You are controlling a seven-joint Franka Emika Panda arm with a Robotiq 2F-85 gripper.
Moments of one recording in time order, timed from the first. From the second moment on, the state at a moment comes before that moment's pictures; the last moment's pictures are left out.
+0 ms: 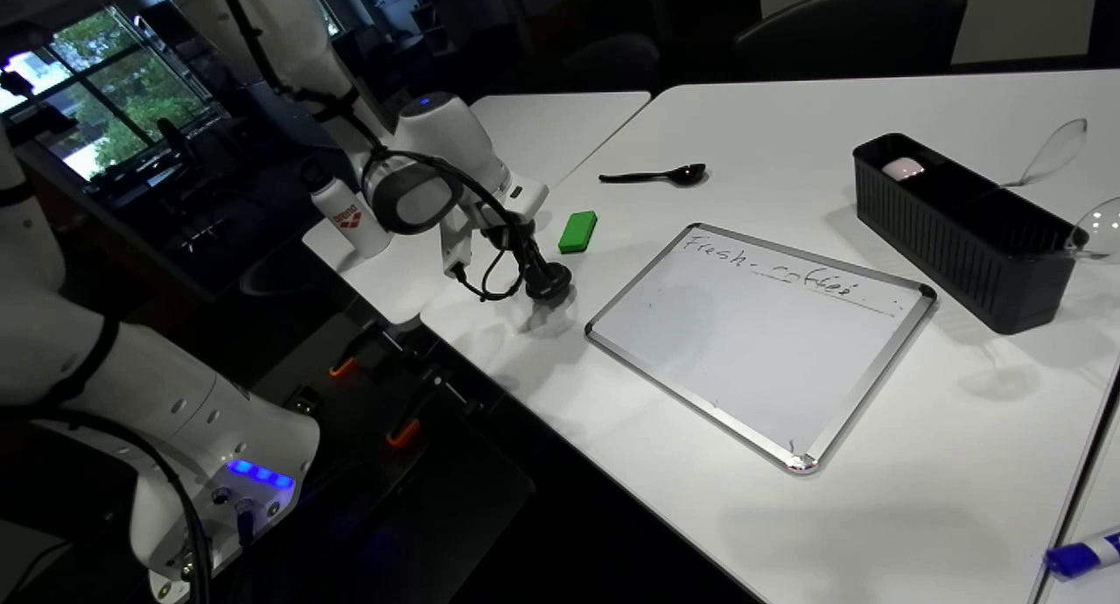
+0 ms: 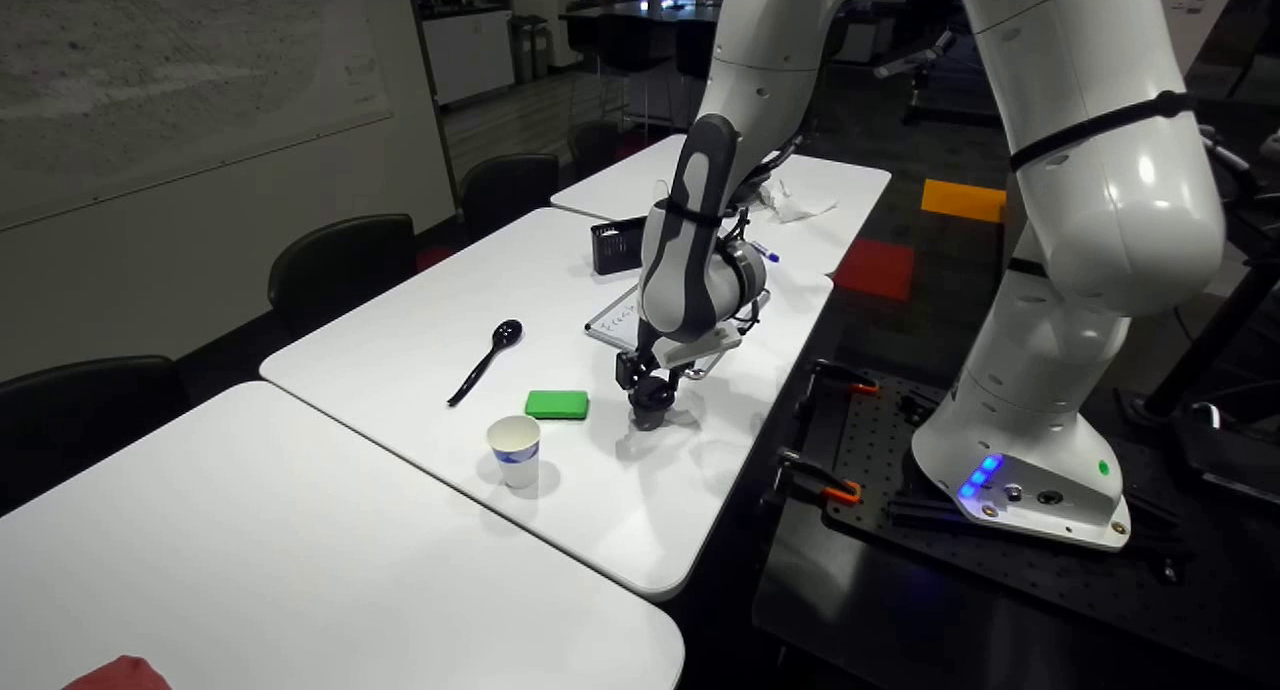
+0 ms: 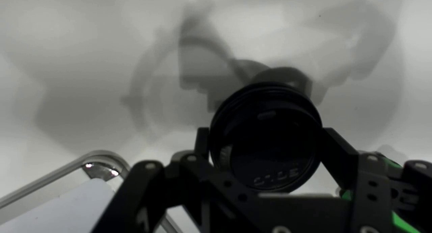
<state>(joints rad) -0.13 0.61 0.07 -2.48 0.24 3.17 0.28</state>
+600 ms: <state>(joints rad) -0.01 0.60 0.01 -2.47 0.25 3.17 0.28</state>
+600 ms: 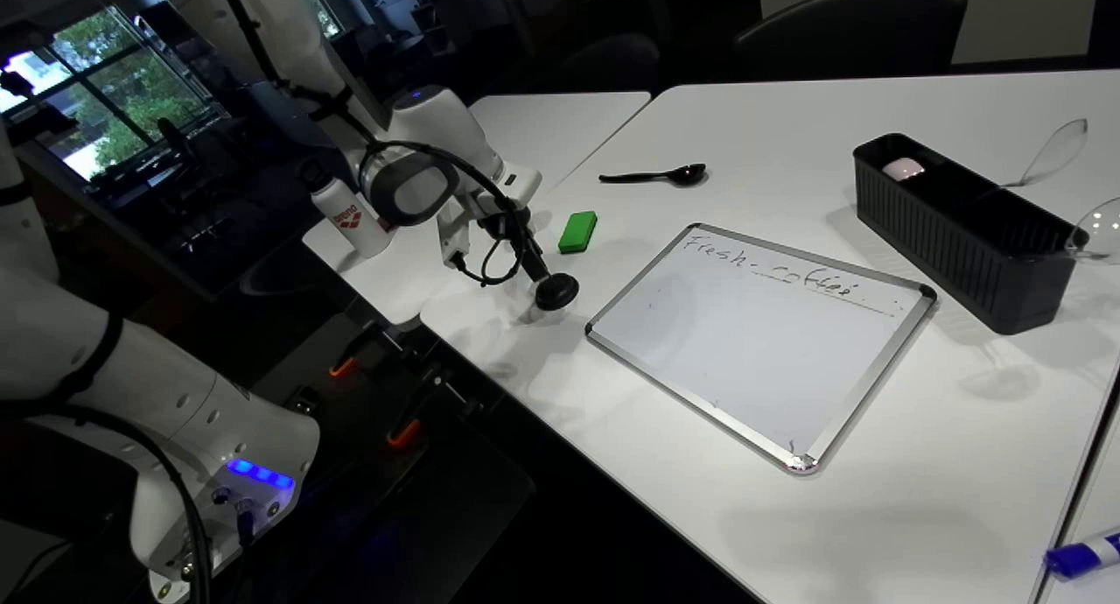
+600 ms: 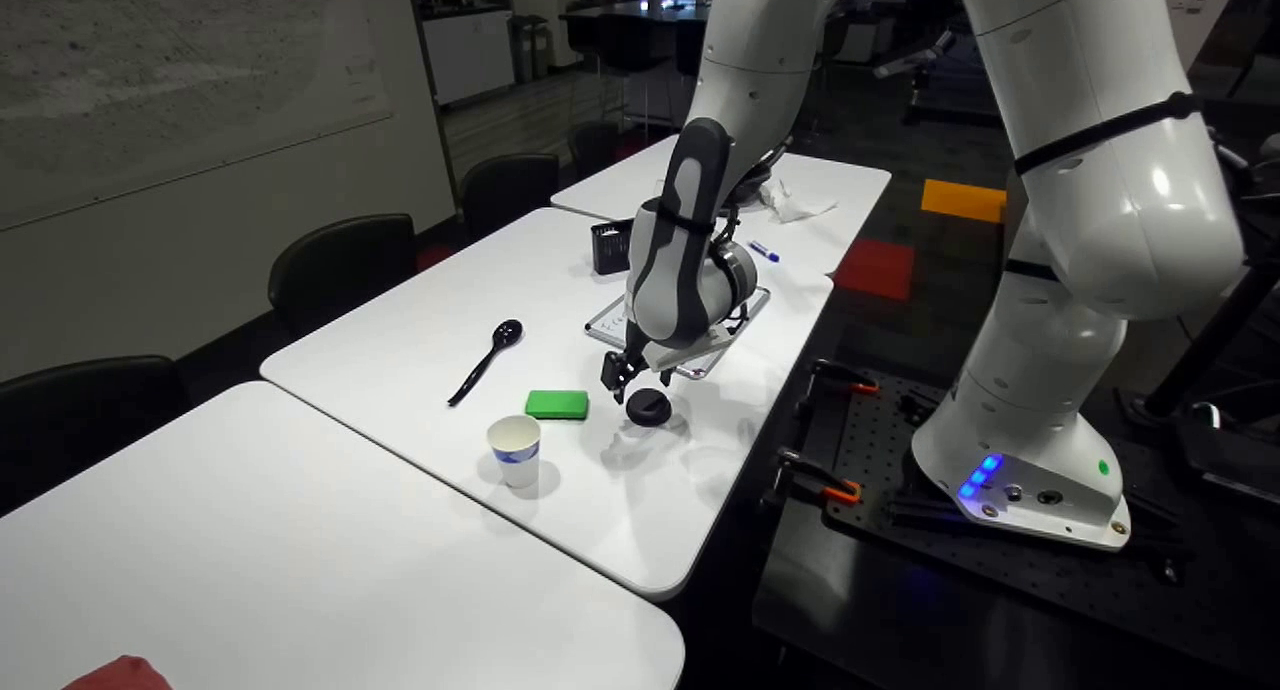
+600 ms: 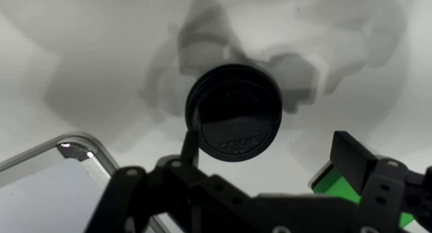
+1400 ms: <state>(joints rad) 0.44 0.22 -0.45 -2.69 0.22 3.17 0.28</state>
